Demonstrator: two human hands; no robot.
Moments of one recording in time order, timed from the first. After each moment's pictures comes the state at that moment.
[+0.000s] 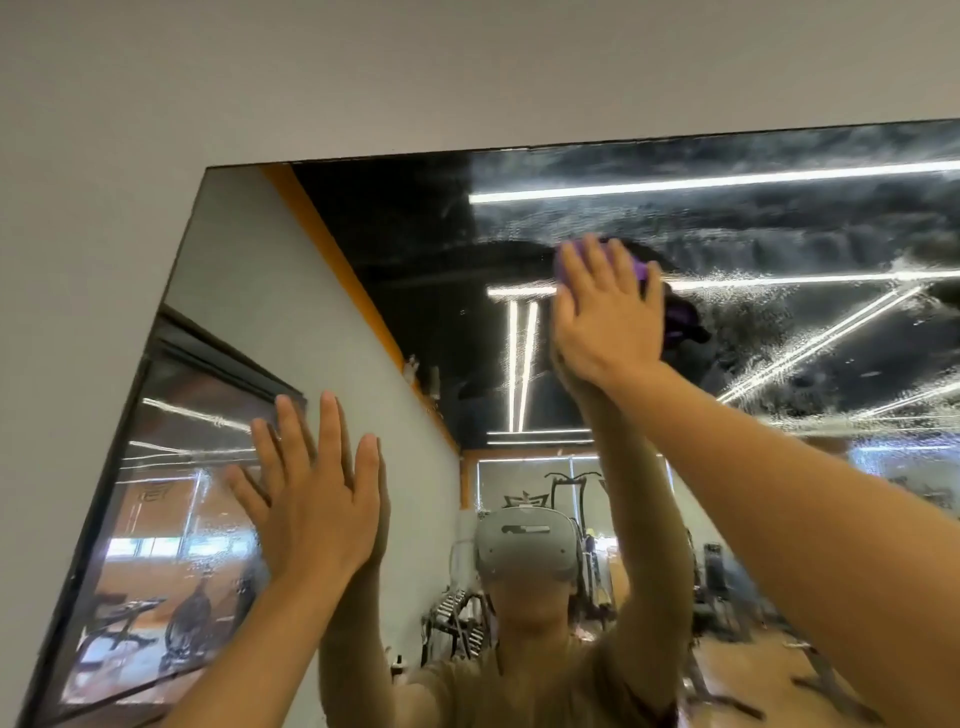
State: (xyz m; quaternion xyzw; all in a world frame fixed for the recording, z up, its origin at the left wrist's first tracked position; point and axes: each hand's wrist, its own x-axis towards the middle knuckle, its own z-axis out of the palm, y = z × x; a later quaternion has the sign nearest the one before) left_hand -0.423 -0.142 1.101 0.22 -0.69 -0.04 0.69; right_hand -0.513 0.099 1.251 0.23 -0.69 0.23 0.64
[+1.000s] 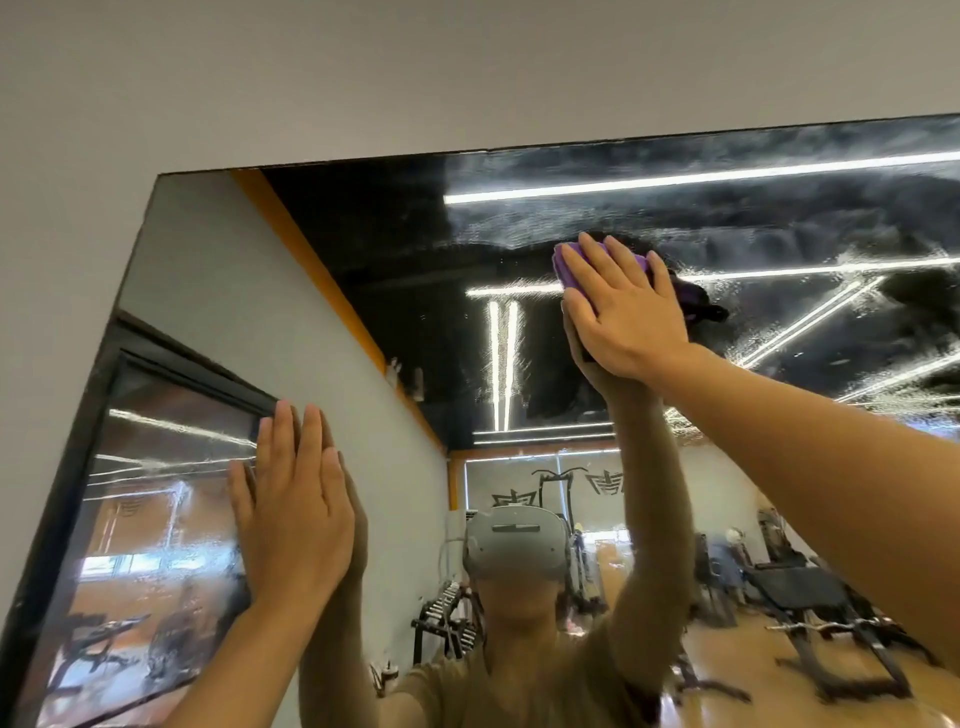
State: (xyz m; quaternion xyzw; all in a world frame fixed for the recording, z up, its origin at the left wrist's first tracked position) left_hand -0.435 -0.134 1.100 0.14 -0.67 -0.02 0.73; right_hand -0.543 0.163 1.260 0.26 -0.72 0.16 0.63
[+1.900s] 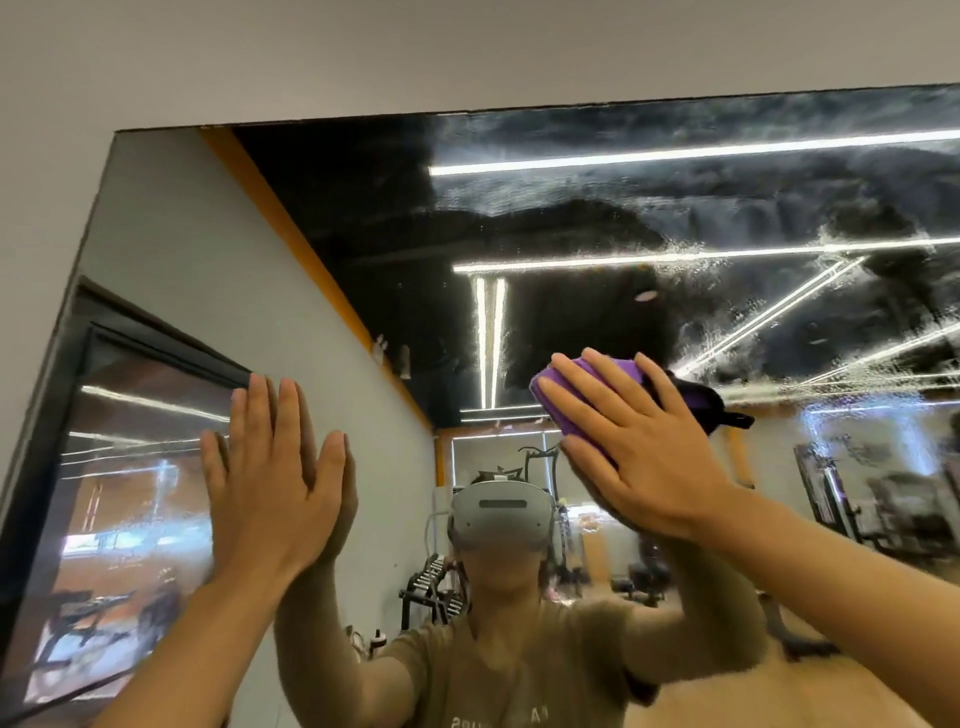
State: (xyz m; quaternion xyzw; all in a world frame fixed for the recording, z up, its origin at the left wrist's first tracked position) left_hand -0.426 -0.131 1.098 0.13 -0.71 0.01 0.69; right_hand -0.558 0.179 1.113 0.38 -0.65 0.03 0.66
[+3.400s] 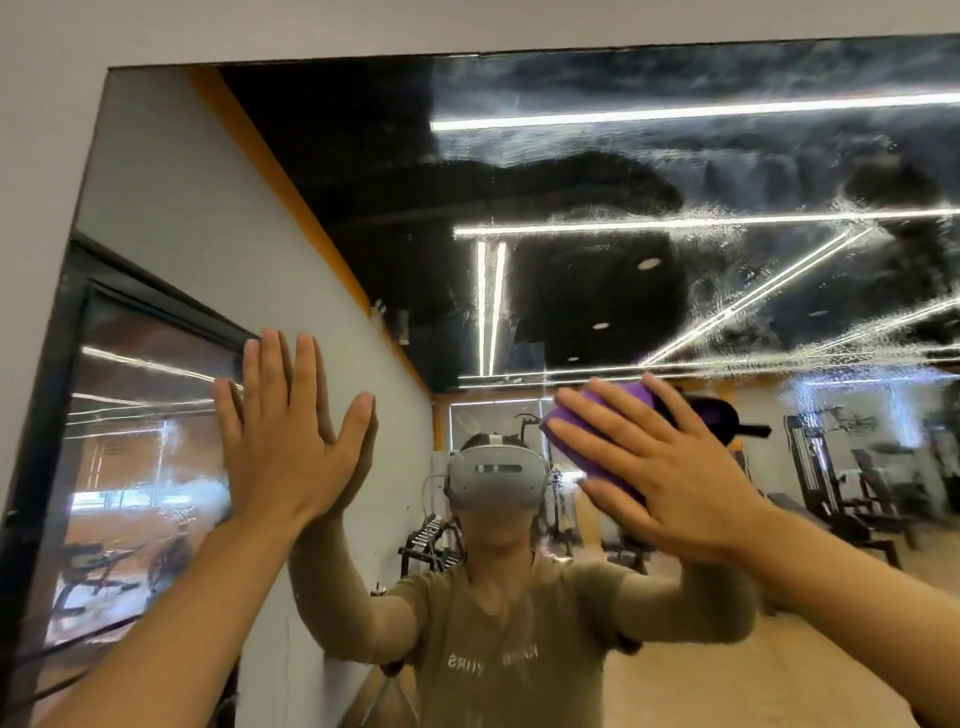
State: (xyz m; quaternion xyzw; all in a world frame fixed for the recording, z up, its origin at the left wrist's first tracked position) left_hand -0.422 -0.129 1.094 0.15 -0.72 0.05 0.67; right_hand -0.562 0.193 1.065 0.41 -0.65 -0.07 0.64
